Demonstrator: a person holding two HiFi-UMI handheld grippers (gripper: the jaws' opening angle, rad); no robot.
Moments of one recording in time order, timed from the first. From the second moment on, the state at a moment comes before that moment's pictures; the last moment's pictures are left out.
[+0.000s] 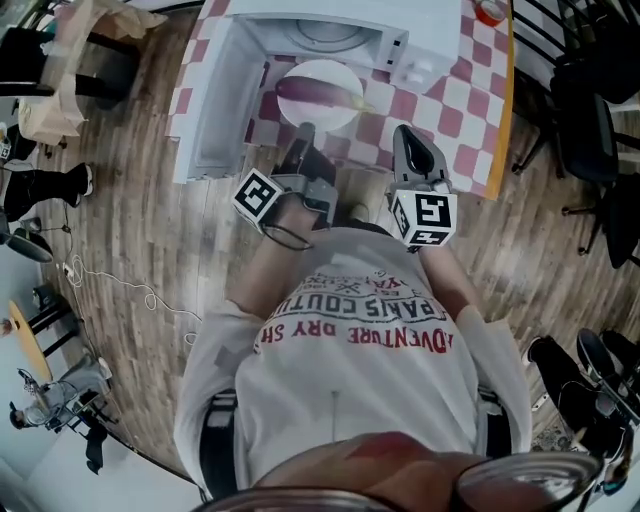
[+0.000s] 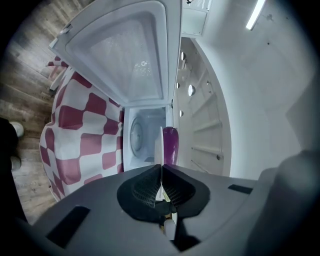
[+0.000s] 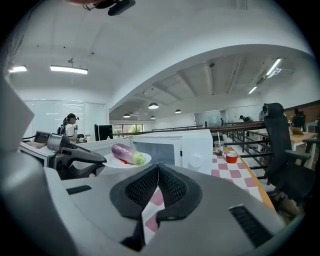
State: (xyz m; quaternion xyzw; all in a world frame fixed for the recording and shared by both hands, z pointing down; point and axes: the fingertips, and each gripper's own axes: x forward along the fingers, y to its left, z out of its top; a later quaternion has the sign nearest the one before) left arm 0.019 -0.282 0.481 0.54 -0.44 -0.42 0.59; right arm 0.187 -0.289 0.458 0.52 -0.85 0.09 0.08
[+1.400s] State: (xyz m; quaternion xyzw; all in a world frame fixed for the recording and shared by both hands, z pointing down) left arm -0.028 -0.477 0.615 0.51 -0.46 -0.36 0.63; right arm 0.129 -0.434 0.520 0.57 -0.80 0.11 0.15
